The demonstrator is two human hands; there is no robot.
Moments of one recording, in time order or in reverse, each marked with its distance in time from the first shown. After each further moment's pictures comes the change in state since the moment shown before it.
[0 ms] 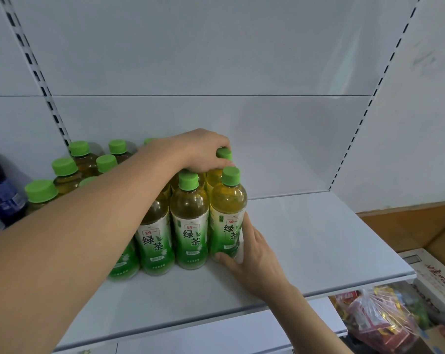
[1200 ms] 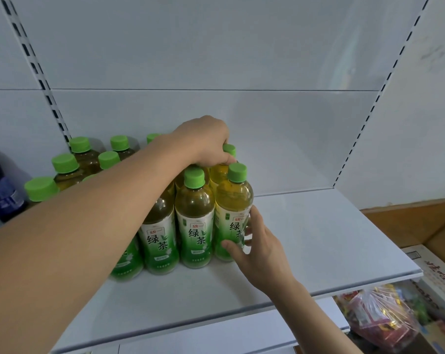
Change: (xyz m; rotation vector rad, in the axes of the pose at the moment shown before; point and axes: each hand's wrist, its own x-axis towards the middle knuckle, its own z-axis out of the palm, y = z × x) left_hand 0.003 0.001 -0.004 0.080 0.094 -0.087; right_hand 0.003 -0.009 -0.002 0.053 0.122 0.041
